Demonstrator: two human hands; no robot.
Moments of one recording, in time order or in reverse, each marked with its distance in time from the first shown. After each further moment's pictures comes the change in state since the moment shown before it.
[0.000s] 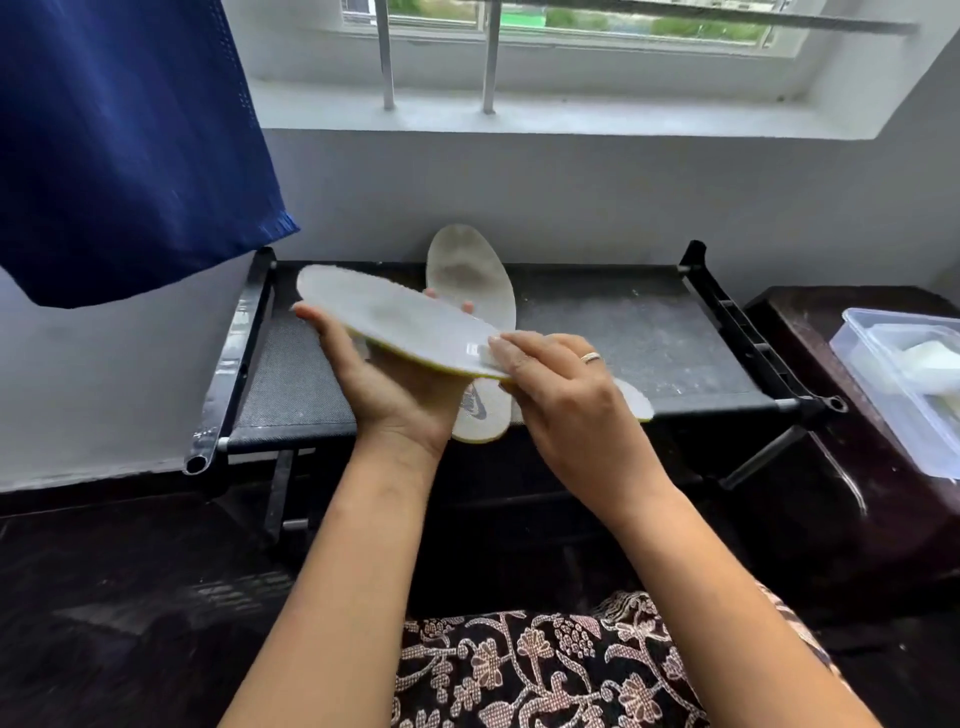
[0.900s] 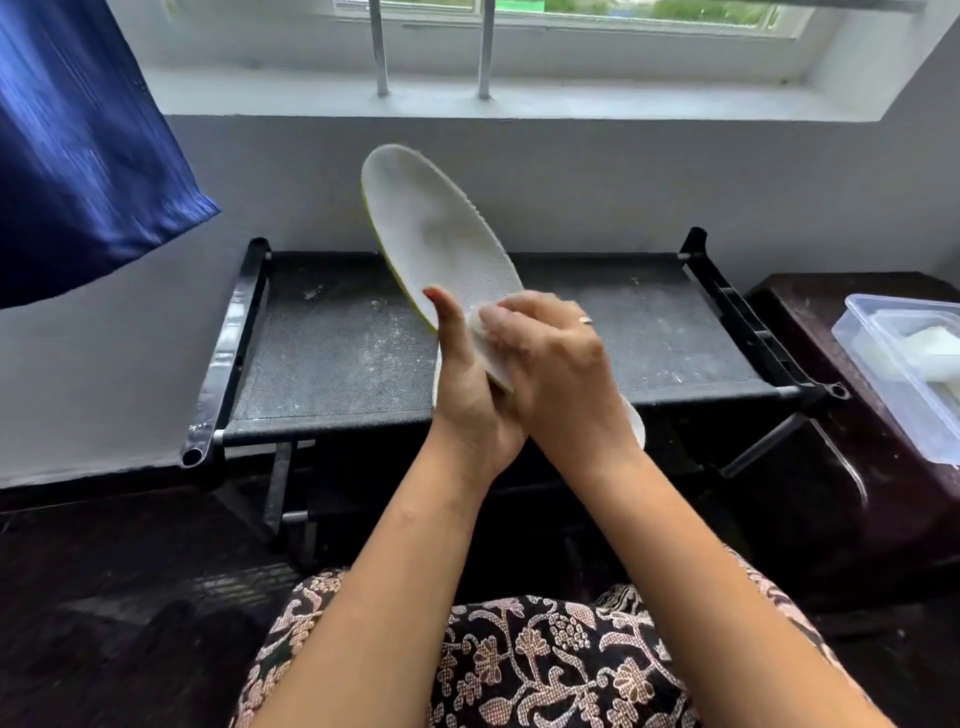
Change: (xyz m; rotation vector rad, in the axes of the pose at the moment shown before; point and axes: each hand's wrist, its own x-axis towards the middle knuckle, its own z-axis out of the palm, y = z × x) left_hand -0.014 -0.044 0.006 0.332 -0.219 -0.271; right_hand 0.025 -0.014 0.000 0.225 0.065 0.223
